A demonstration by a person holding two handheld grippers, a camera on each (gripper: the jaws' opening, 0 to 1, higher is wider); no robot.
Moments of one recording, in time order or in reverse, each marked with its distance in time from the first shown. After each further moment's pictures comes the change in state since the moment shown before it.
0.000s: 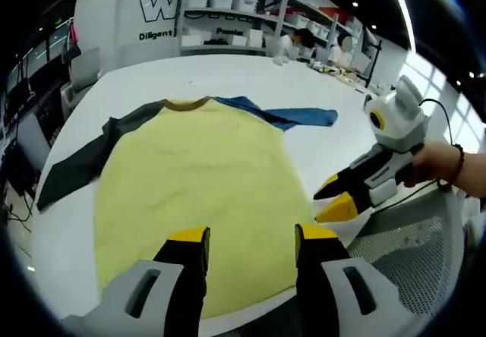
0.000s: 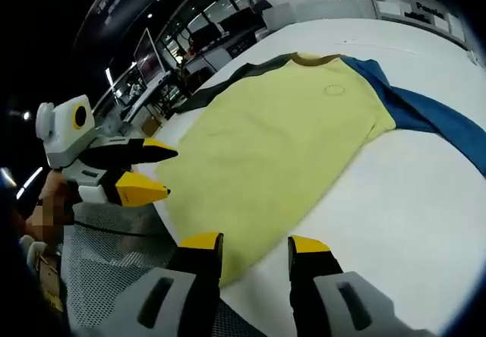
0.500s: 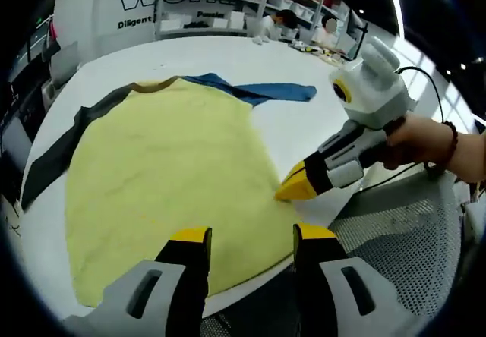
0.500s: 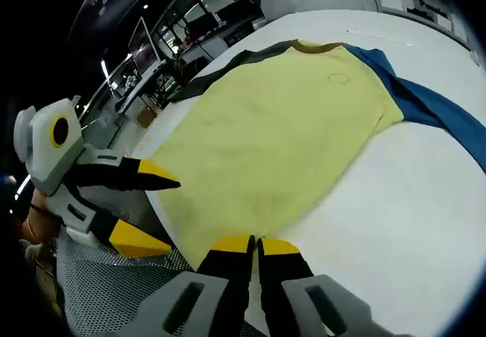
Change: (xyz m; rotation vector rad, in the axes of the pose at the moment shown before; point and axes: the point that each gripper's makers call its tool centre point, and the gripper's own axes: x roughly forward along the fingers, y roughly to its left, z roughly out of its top) left arm 0.012 -0.047 -0.026 0.041 0.124 -0.108; right arm 0.003 0.005 0.000 0.006 0.040 -0.011
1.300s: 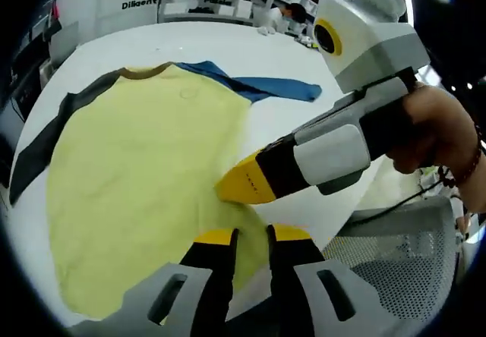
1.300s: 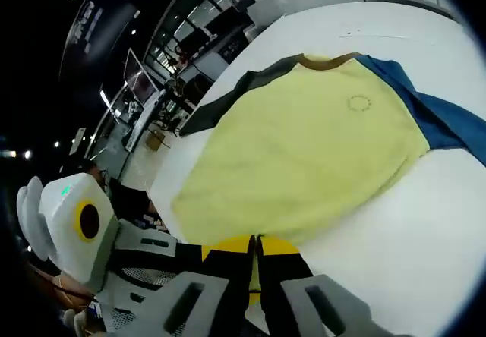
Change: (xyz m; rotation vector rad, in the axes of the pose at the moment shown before) left arm 0.026 0.007 0.018 -0.087 0.044 0.006; right arm 0.017 0.029 0.059 0.160 -0.027 0.083
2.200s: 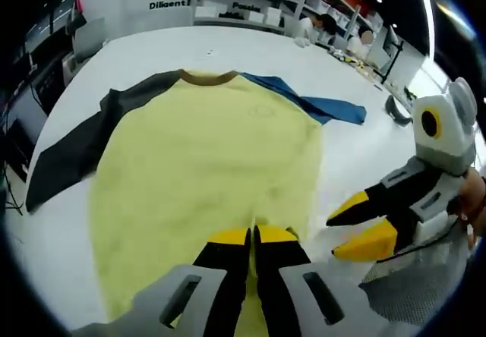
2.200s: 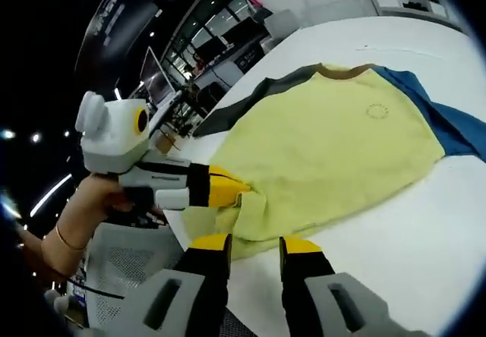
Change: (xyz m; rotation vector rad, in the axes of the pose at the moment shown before) left arm -0.005 0.104 0.023 -0.077 -0.033 0.112; right arm 0.016 0.018 -0.017 -0.110 -0.068 0.050
